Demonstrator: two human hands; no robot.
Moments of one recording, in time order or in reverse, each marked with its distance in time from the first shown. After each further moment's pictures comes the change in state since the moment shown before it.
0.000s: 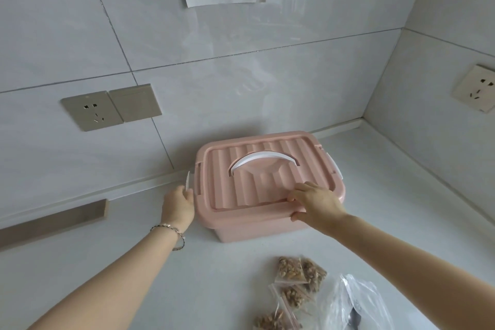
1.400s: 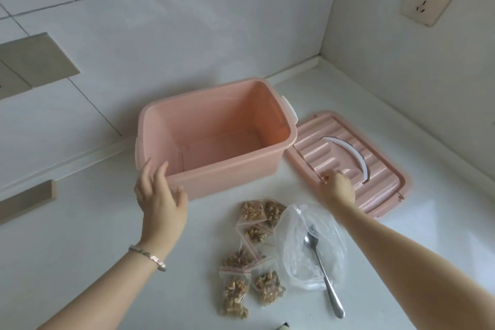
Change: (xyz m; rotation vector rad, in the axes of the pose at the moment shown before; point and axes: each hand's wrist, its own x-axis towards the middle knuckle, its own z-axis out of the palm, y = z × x) left_hand -0.103 -0.003 0.053 0.115 0.154 0.506; right_hand -0.101 0.092 0.125 0.515 0.153 0.996
